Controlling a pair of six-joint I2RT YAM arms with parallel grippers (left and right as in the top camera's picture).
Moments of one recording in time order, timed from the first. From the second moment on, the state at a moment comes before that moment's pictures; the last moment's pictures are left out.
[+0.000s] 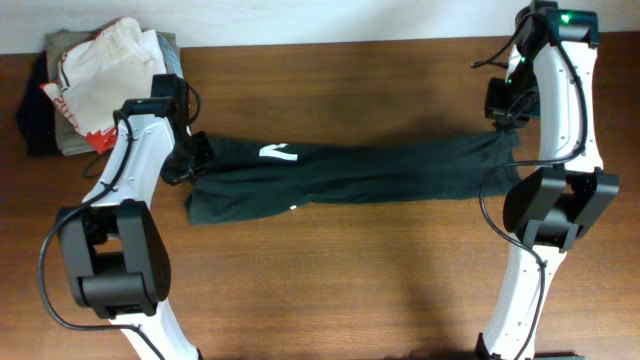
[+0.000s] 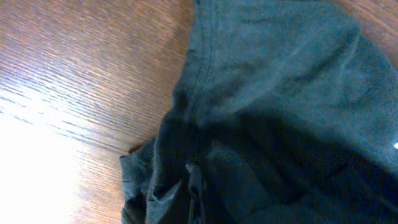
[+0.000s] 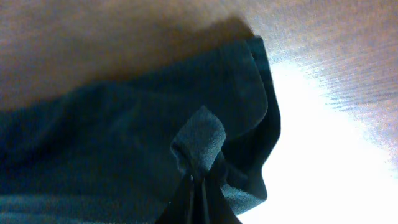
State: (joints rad) left arm 0.02 2.01 1.58 -1.03 -0.02 -0.41; right arm -0.16 2.38 2.48 -1.69 0.05 0.14
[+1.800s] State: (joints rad) left arm 0.21 2.35 2.02 -1.32 0.10 -0.25; right arm -0.28 2.33 1.80 -1.25 -0.52 -0.11
